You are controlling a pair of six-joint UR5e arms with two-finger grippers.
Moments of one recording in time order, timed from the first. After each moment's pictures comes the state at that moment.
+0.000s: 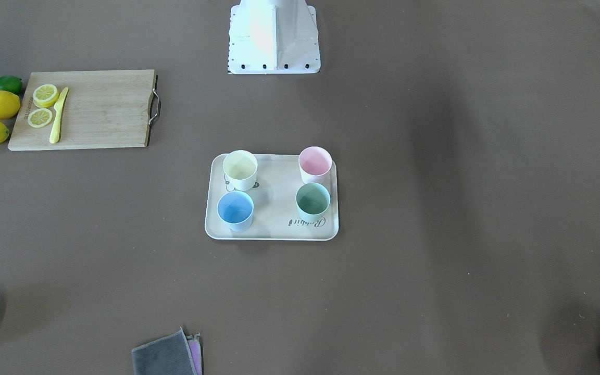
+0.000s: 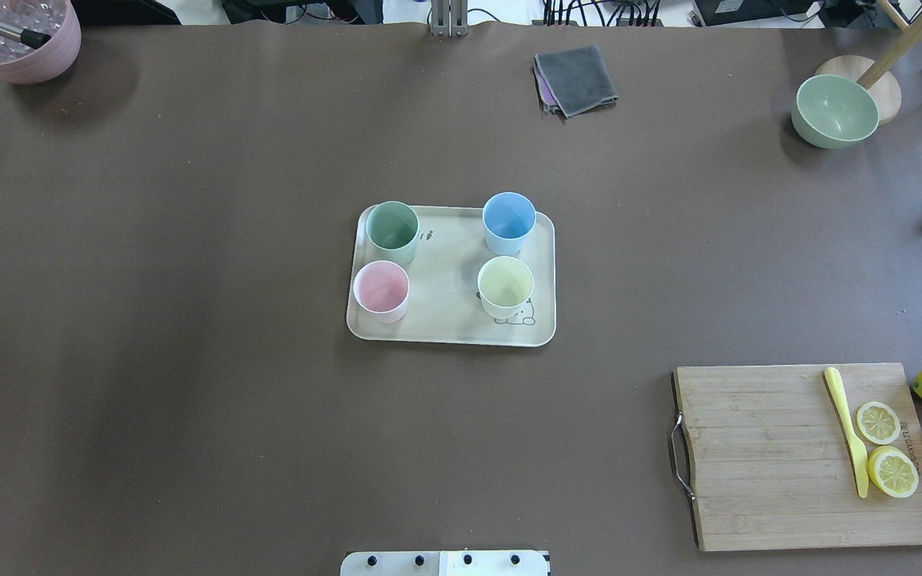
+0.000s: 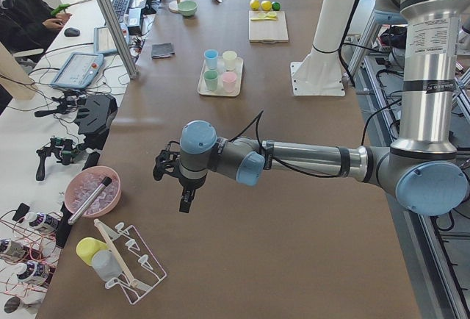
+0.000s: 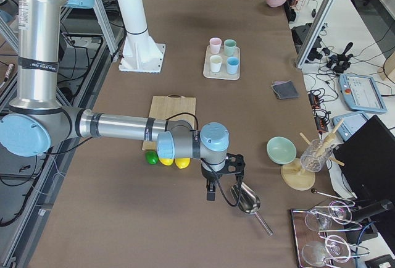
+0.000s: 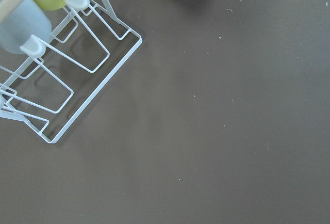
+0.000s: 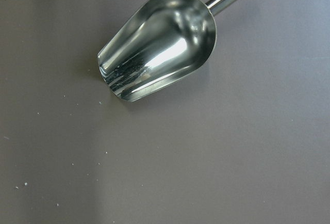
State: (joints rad) left arm -1.51 -1.54 -1.66 -1.87 -2.29 -0.18; right arm 1.54 -1.68 1.64 -1.44 2.23 0.12
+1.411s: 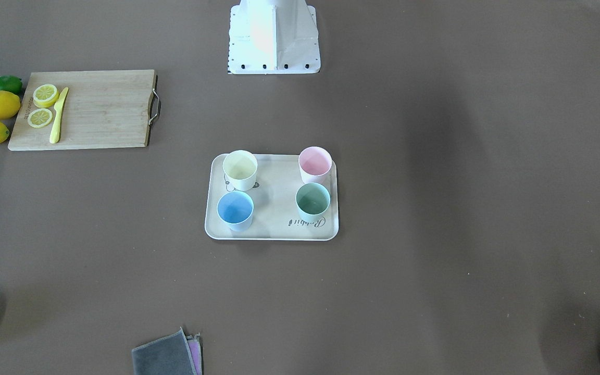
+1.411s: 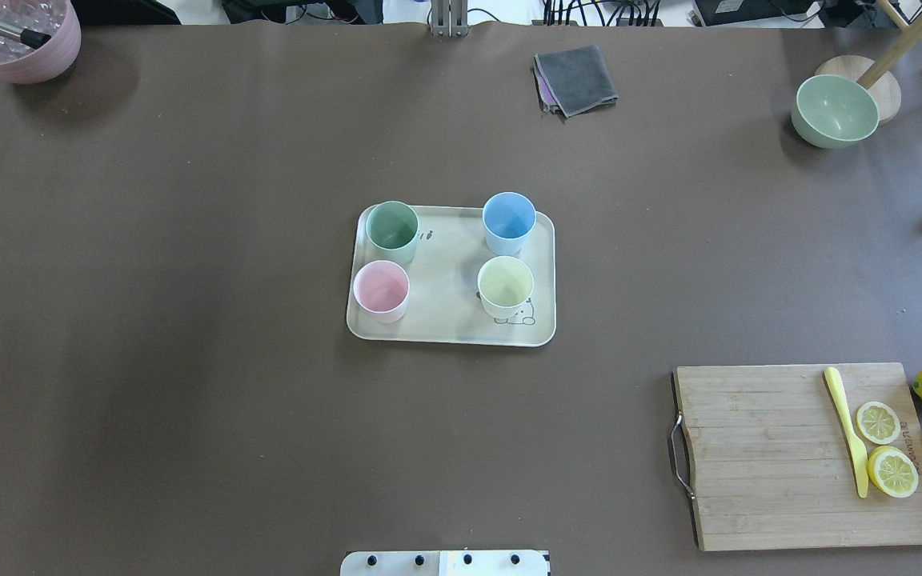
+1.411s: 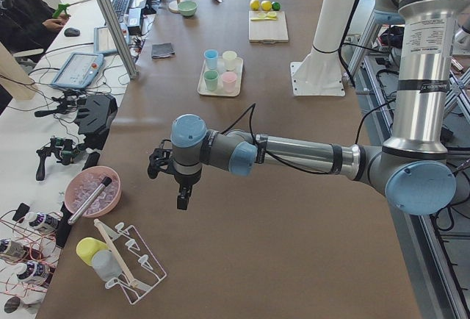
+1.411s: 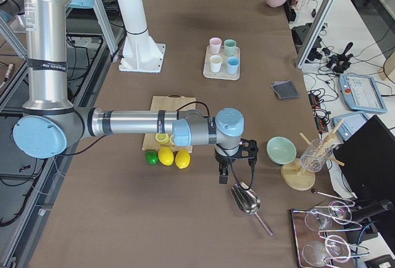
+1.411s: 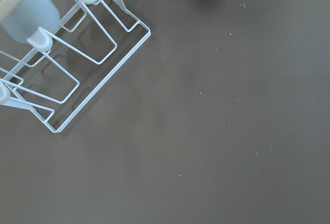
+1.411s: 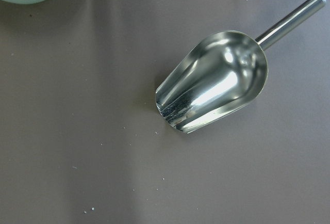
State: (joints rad) left arm -1.51 -1.59 -1.66 -1.75 -2.29 -0.18; right arm 1.51 -1.61 1.65 -1.49 2.29 0.19
